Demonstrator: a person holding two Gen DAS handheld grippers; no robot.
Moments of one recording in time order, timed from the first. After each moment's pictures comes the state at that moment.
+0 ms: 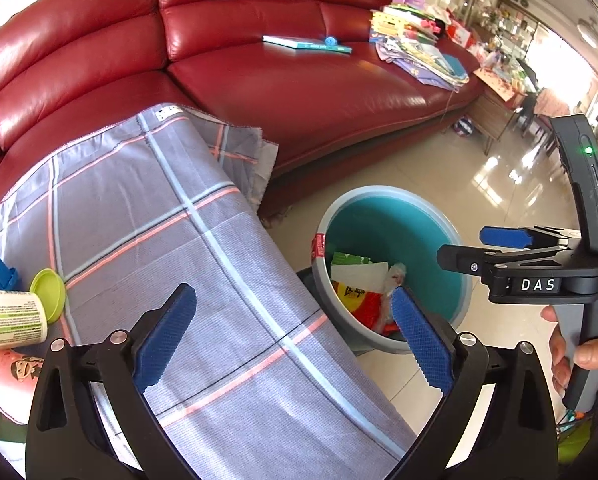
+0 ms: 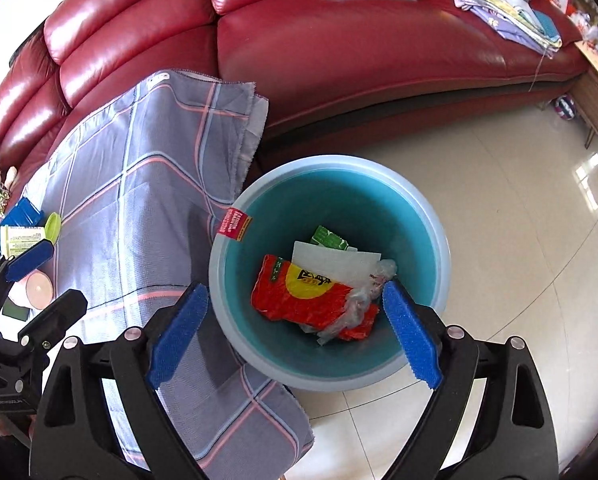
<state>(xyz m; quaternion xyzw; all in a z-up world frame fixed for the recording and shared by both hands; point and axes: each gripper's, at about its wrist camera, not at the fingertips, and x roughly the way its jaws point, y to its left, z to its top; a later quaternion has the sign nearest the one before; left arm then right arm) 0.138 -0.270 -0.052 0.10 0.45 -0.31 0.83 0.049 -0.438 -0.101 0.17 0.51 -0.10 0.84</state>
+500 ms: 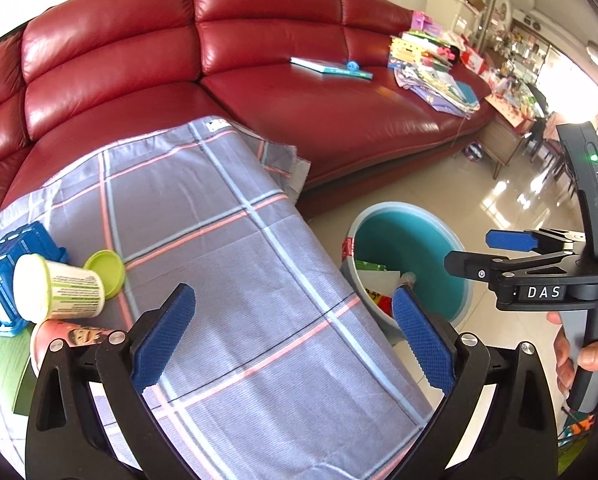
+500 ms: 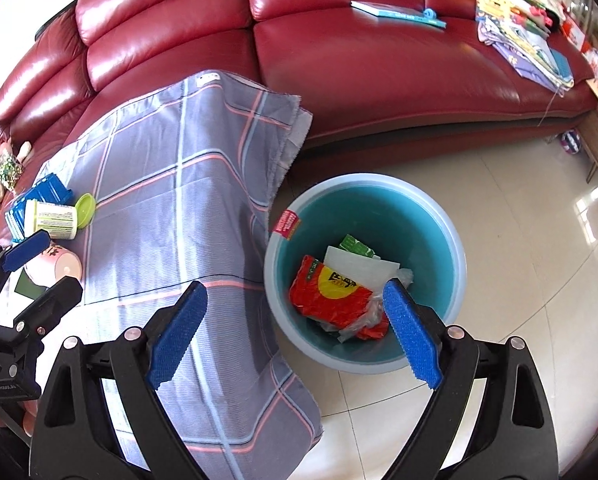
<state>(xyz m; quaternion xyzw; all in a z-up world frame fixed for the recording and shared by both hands) 0.122 -0.209 -0.018 0.08 0.43 -0.28 0.86 0.047 -0.380 -0.062 0.13 0.50 -0.08 0.85</state>
